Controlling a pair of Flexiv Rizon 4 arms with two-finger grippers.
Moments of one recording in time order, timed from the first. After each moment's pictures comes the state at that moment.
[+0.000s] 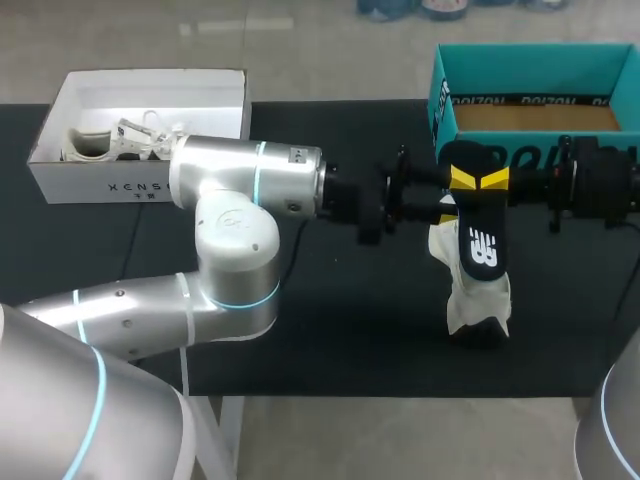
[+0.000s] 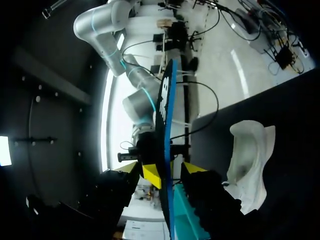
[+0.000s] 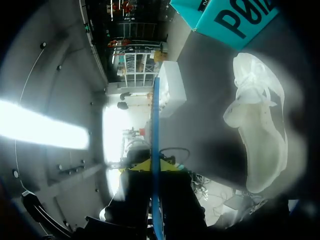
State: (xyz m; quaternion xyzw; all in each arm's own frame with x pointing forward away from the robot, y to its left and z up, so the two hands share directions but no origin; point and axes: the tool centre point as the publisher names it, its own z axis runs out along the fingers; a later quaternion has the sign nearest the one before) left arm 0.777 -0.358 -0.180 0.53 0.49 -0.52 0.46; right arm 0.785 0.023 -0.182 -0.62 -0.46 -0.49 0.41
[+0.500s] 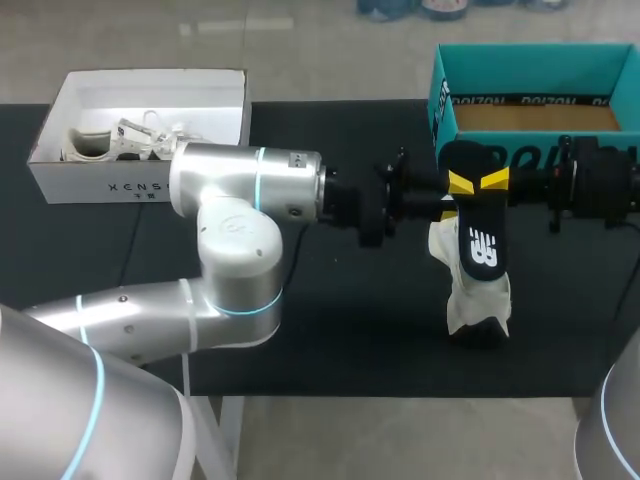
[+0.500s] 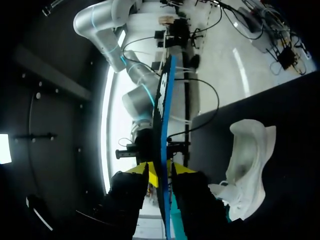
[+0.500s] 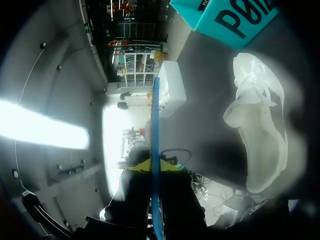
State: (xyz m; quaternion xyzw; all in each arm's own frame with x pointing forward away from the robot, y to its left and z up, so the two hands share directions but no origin) left arm 0.779 -0.360 -0.184 0.51 0.51 -0.51 0.46; right arm 0.785 0.023 -0.182 -0.62 -0.46 -0.49 0.41
